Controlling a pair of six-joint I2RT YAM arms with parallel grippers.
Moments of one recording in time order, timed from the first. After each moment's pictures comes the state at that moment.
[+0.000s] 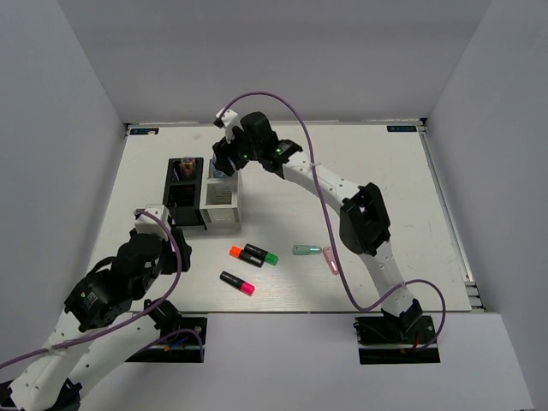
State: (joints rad) left arm -0.72 0.45 0.89 -1.07 -0.46 -0.45; right arm 0.79 2.27 2.13 -0.30 -0.29 -0.09
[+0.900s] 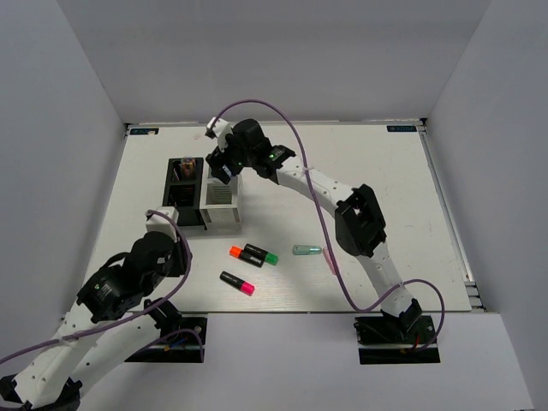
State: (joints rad) left arm -0.72 0.47 0.83 -1.07 -0.40 -0.51; right arm 0.83 2.31 2.12 -0.28 -0.26 -0.19
